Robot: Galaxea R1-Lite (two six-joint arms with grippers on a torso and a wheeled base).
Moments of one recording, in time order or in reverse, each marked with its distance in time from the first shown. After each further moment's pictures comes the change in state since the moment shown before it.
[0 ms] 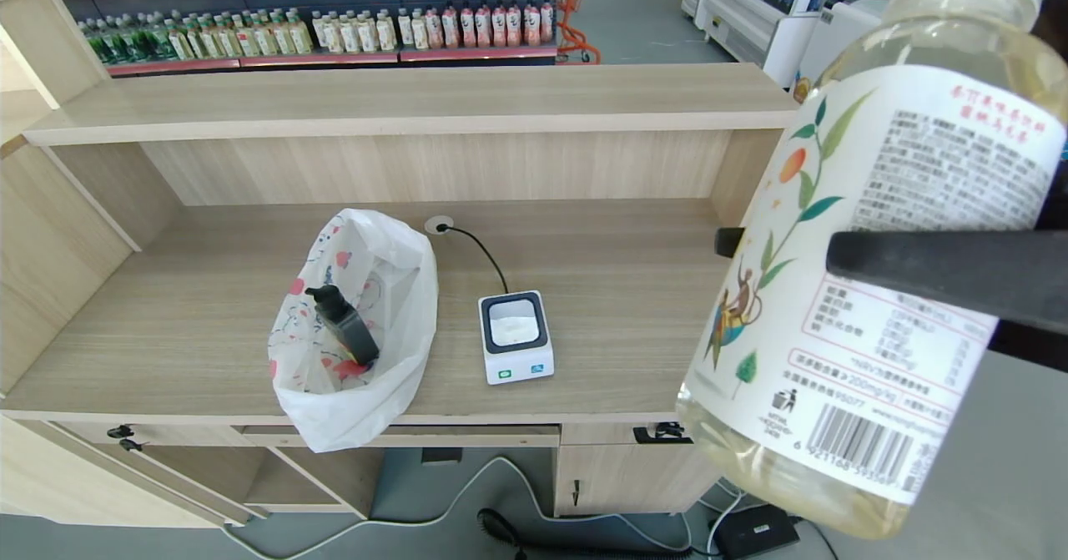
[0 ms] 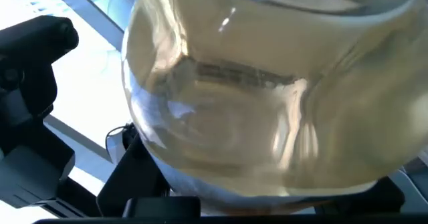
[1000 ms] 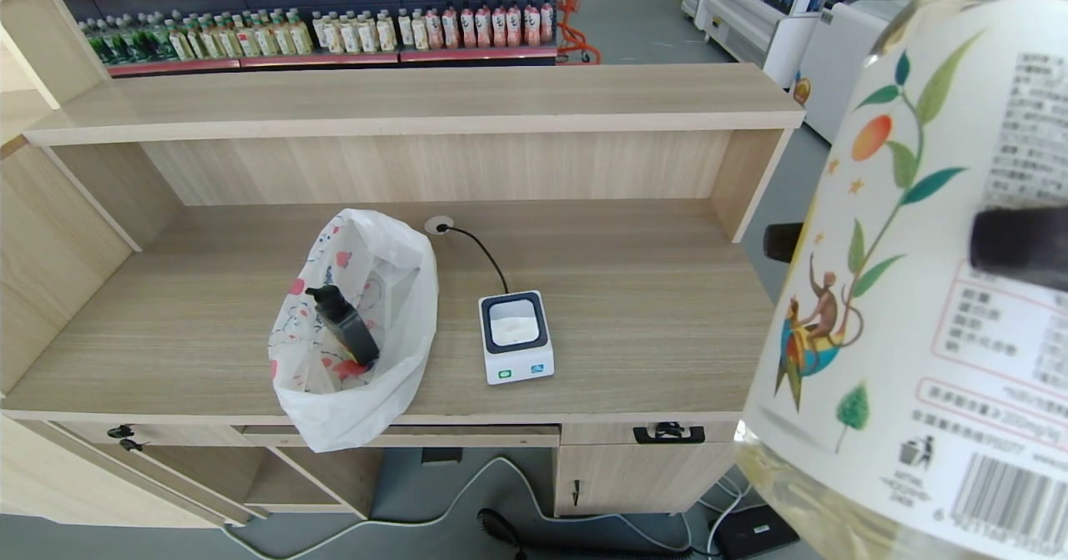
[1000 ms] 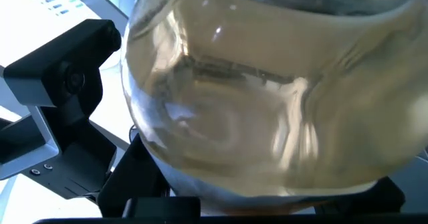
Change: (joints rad) left arm 0.000 0.000 0.000 0.000 0.000 0.000; right arm 0.046 -0.061 -0.084 0.185 -0.007 0.010
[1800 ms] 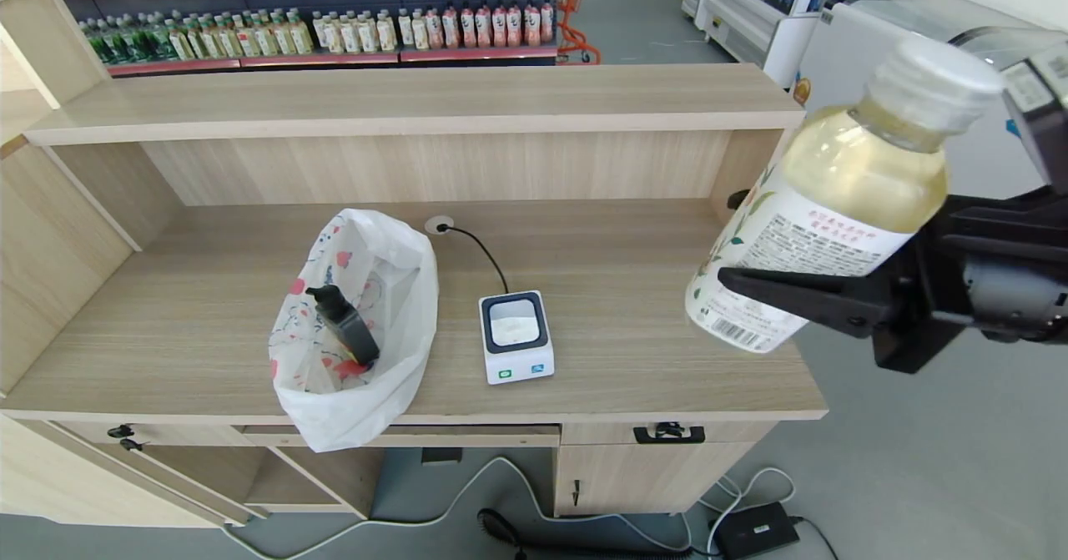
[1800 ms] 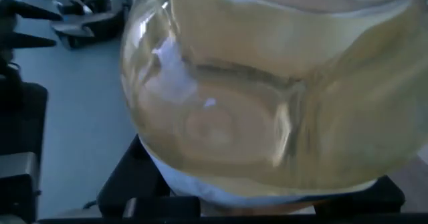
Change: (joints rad) left arm 0.000 0.000 0.000 0.000 0.000 0.000; right arm -0.257 0.113 0.076 -0.032 -0.215 -0.966
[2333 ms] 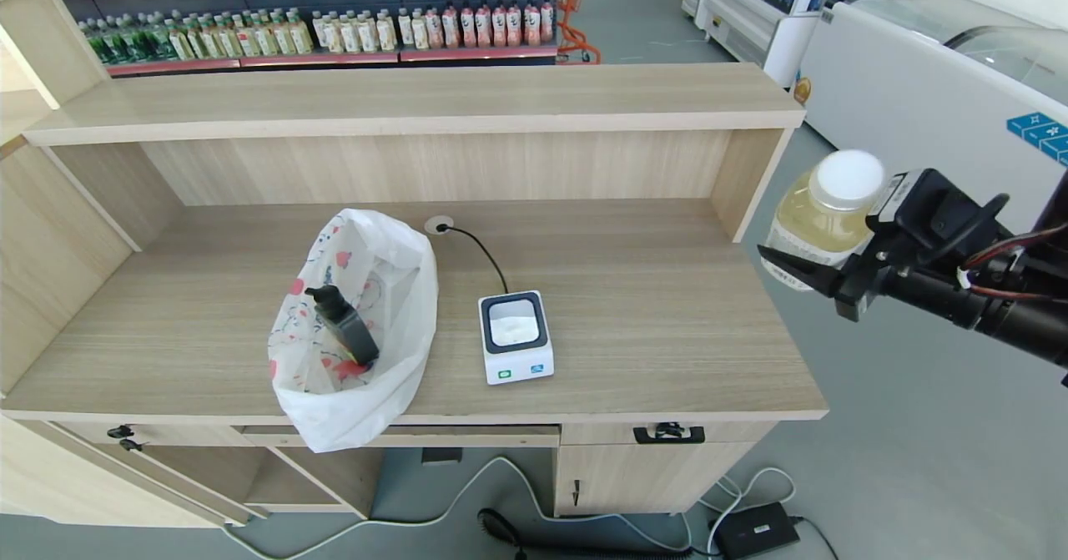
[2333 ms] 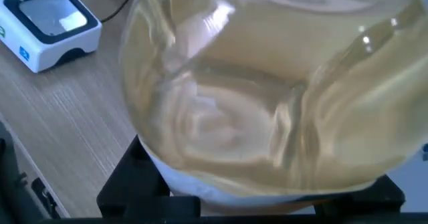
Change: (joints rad) left arm 0.000 0.000 0.000 0.000 0.000 0.000; right arm -0.272 0.190 0.142 -0.364 -0.226 -0.416
